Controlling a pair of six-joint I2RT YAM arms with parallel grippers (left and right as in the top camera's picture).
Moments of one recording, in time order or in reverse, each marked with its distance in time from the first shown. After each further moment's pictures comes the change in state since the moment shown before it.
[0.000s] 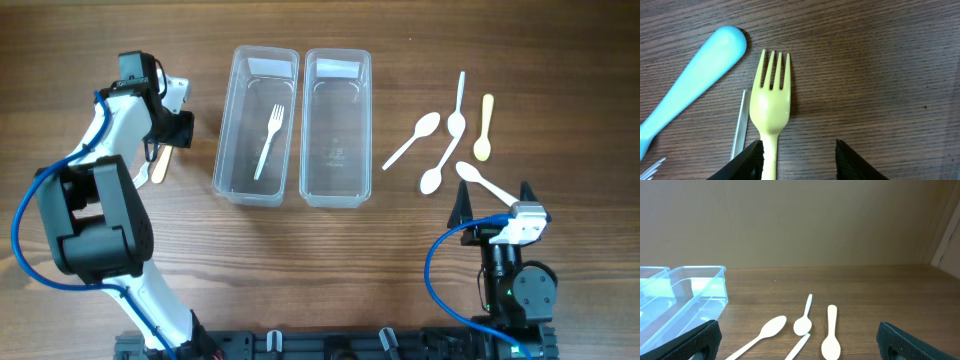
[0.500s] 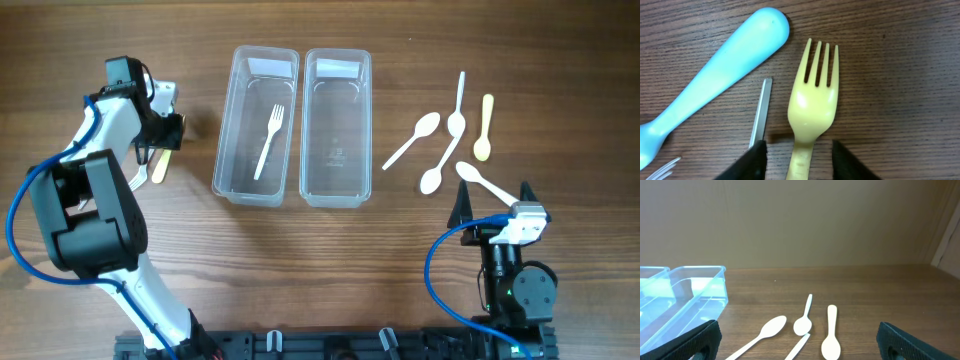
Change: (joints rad) left arm 0.056 0.036 0.000 0.029 0.000 0.000; right arm 0.000 0.000 0.000 0.000 0.000 0.000
